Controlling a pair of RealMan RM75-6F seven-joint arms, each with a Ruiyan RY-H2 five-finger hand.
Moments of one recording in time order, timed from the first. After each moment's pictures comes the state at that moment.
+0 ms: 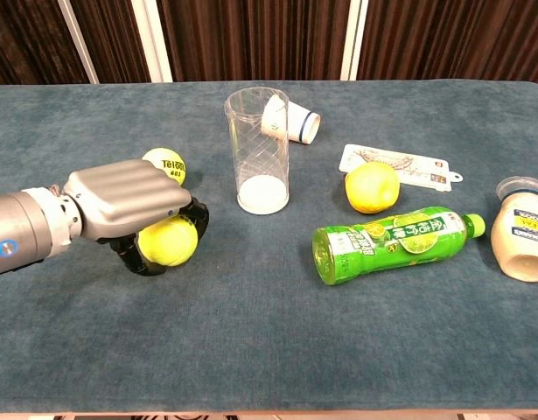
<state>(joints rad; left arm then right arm) -0.75 -1.57 -0.01 -1.59 1.21 0.94 0.75 0.02 -1.14 0.10 -1.75 -1.42 1.57 -0.37</state>
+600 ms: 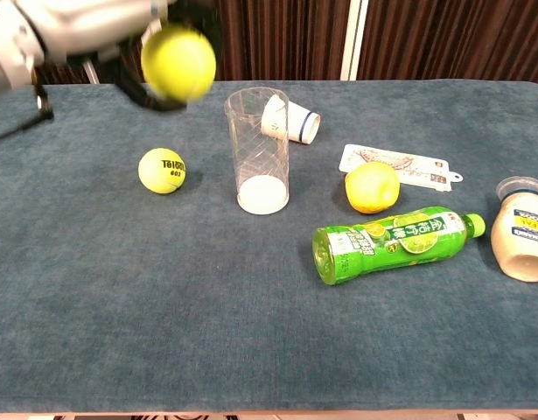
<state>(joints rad) -0.78 -1.37 -0.20 -1.72 1.45 1.13 0.62 0.02 -1.15 0.10 -1.75 -1.42 1.57 -0.38</state>
